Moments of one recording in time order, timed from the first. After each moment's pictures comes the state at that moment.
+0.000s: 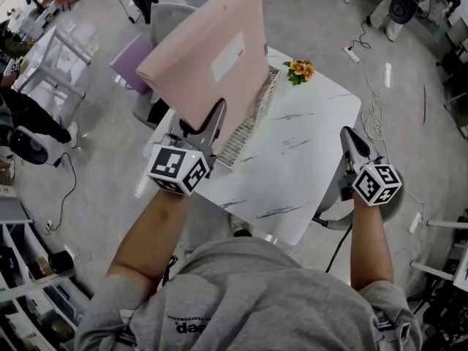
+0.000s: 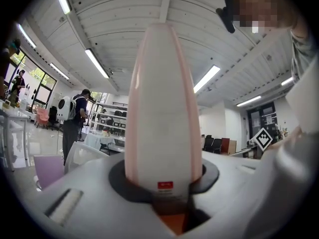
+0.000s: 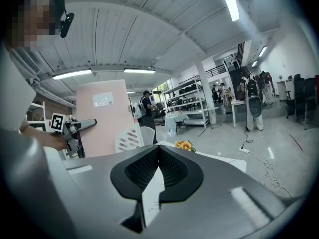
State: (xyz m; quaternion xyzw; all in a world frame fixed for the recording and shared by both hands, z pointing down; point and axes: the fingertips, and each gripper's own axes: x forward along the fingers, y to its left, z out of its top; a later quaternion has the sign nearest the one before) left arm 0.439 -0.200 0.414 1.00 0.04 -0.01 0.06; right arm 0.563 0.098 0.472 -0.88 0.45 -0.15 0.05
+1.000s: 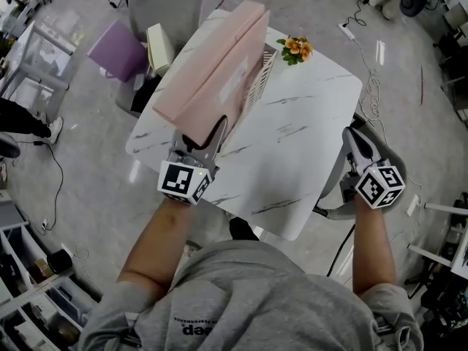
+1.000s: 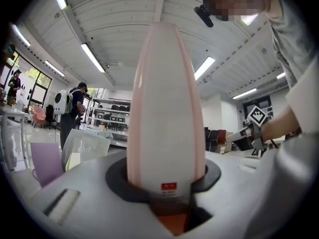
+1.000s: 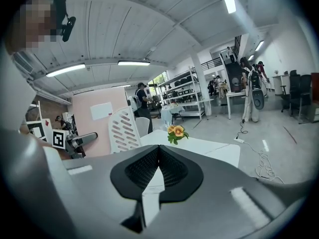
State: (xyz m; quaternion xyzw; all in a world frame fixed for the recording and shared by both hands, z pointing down) left arm 0.440 -0.175 0.530 1.00 0.06 0.01 0.03; right arm 0.564 0.119 0.530 -0.88 0.43 -0.20 0.05
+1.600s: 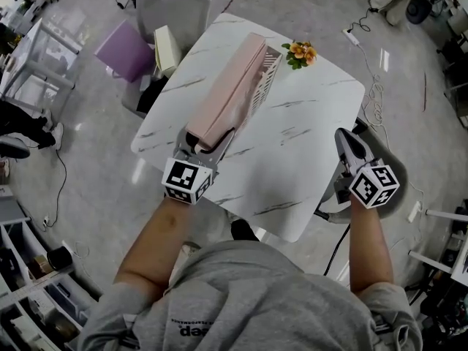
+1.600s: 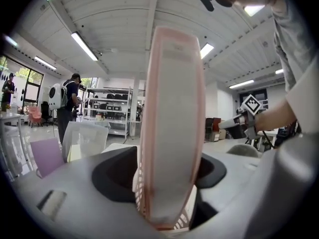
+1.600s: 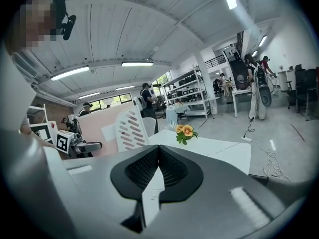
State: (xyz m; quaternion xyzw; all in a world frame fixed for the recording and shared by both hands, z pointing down) left arm 0.431 -0.170 0.565 0.99 0.09 0.10 0.02; right arm 0.555 0.094 0.531 -0.87 0.46 -0.20 0.06
